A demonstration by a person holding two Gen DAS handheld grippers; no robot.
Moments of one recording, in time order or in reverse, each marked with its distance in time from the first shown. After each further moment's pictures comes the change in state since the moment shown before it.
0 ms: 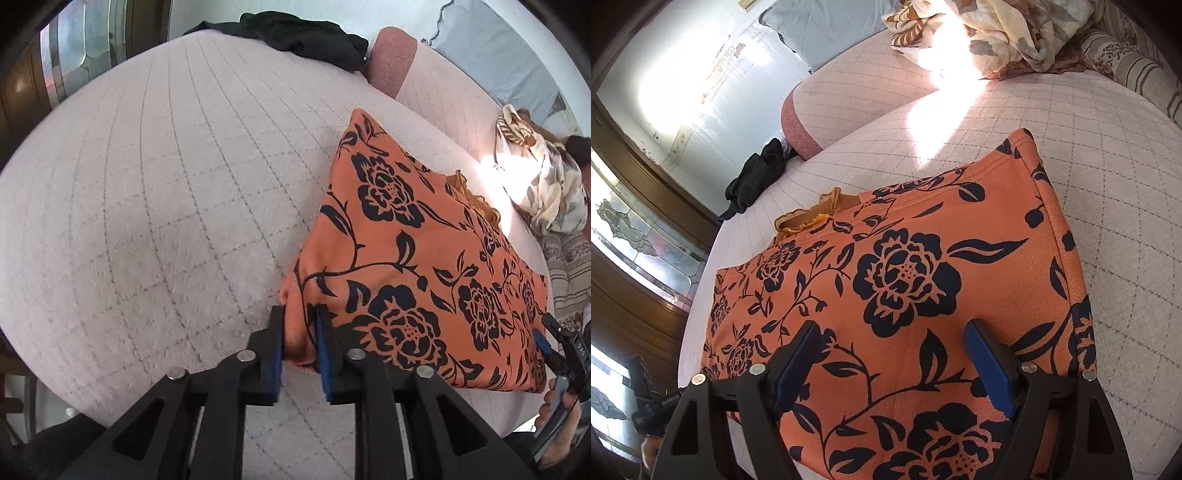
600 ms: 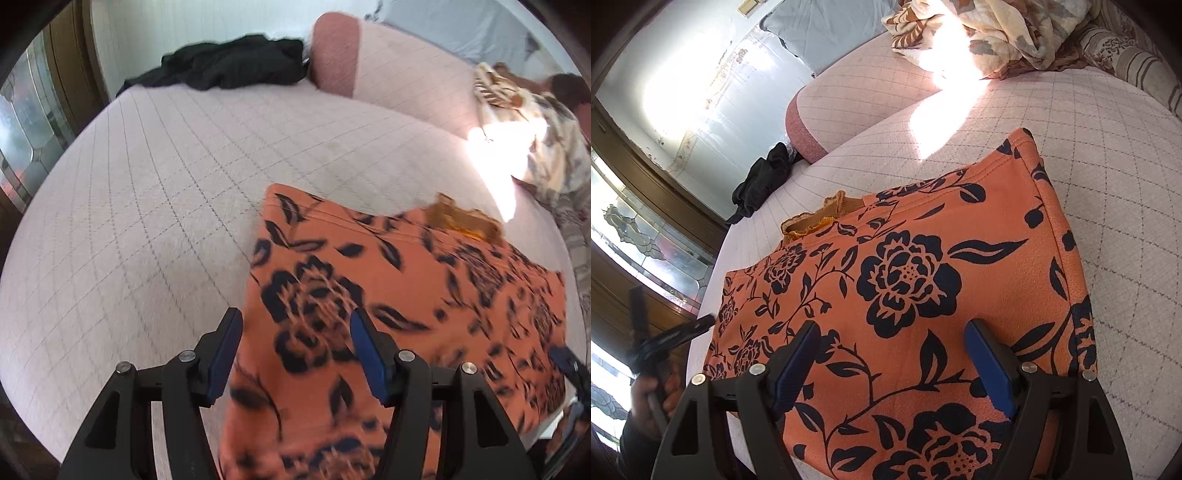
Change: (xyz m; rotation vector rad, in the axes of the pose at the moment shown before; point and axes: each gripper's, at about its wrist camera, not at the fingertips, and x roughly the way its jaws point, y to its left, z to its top) left arm 0.047 -0.072 0.106 0.227 0.013 0.058; right arm -0.003 -0.004 0.000 0.005 -0.003 0.038
